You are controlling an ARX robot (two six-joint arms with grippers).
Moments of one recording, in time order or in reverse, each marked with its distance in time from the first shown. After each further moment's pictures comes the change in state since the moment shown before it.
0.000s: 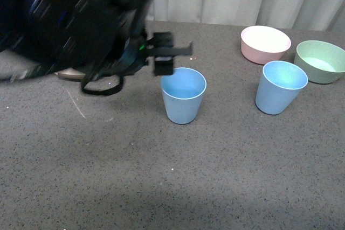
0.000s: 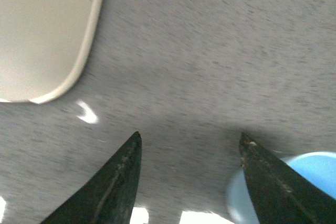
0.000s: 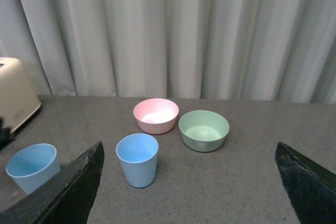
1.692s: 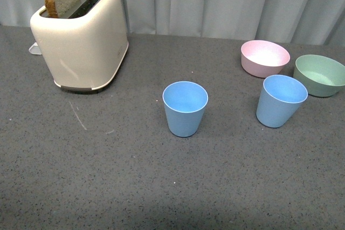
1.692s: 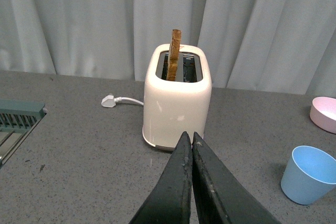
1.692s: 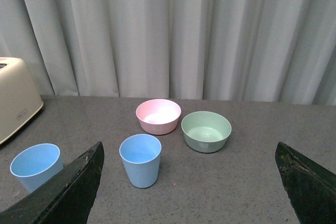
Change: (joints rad) left arm 0.451 -1.536 -1.000 0.135 0.370 0.304; right arm 0.000 0.000 0.000 0.000 0.000 0.000
